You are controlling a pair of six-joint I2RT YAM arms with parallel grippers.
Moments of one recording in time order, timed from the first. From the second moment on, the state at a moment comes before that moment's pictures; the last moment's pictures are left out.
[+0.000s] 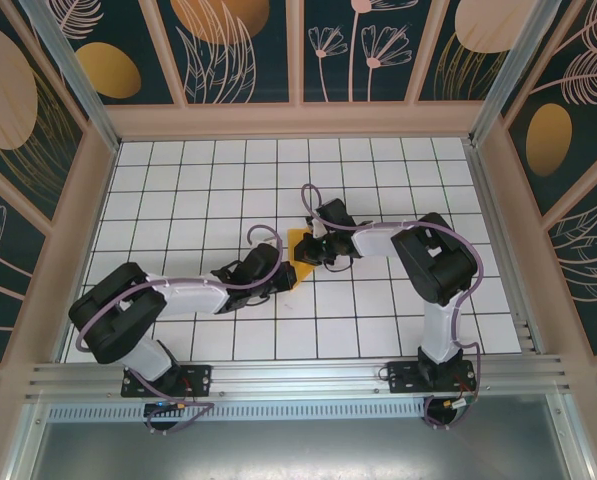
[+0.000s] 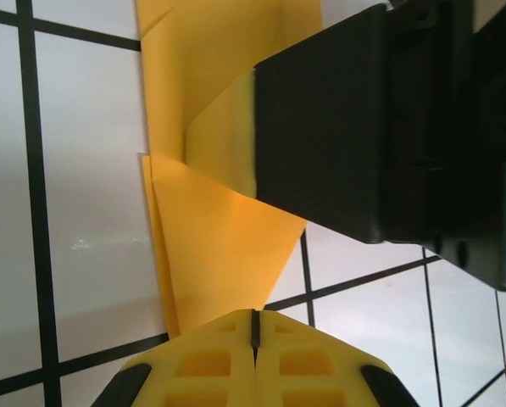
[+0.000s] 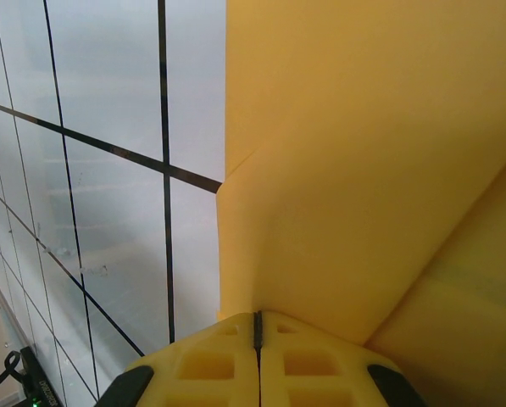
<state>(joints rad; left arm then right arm) -0.85 1.58 0.60 0.23 0.01 -0.95 0.62 1.94 1.01 -0.04 -0.54 0.70</state>
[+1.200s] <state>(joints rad) -0.84 1.67 0.60 0.28 0.04 -0.96 0.62 1.90 0.97 -0.07 -0.54 0.68</state>
